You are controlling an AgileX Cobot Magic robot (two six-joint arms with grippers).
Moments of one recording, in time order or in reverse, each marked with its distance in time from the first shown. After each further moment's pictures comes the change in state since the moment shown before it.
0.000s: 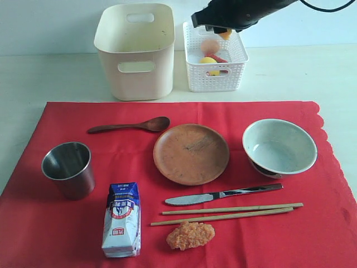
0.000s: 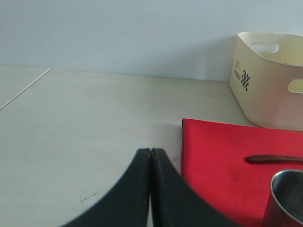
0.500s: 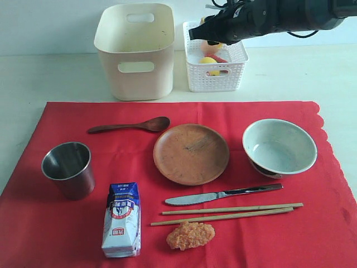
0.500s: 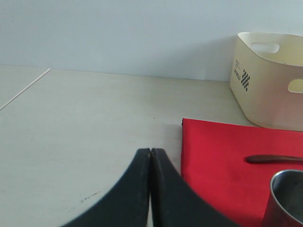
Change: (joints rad) left arm 0.000 0.000 0.000 0.000 0.000 0.000; right arm -0.024 0.210 -0.080 0.000 -0.229 0.018
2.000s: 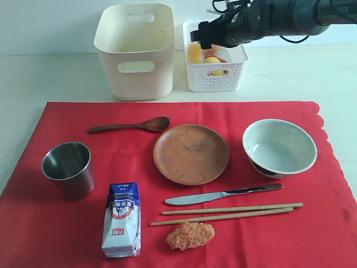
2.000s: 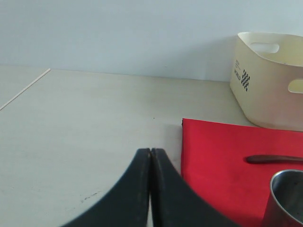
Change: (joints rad) left arm 0.000 0.000 0.000 0.000 0.002 0.000; right arm -0.031 0.109 -0.113 0.015 0.039 0.043
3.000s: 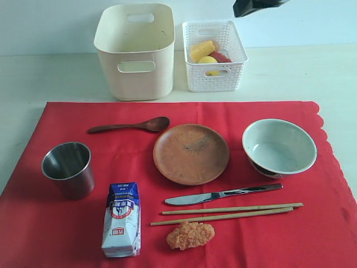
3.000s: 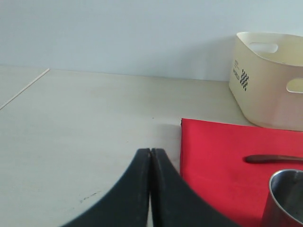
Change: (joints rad) left arm -0.004 0.000 0.000 0.000 0.000 0.000; right arm -0.006 -0.525 0.165 0.203 0.625 -0.185
